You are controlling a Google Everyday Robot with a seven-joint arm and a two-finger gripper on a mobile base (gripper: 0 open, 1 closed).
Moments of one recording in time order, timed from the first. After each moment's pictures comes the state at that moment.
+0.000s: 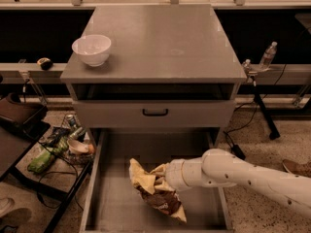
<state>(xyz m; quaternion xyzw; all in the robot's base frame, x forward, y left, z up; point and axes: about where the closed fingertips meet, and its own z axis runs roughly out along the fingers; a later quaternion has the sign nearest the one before) 0.479 0.002 0.532 -0.64 0.63 0.22 0.38</state>
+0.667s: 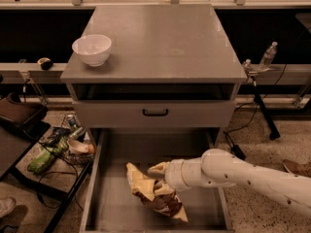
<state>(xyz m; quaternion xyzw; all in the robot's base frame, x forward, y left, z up) 0.479 0.002 0.532 -0.64 0.63 0.22 0.38</state>
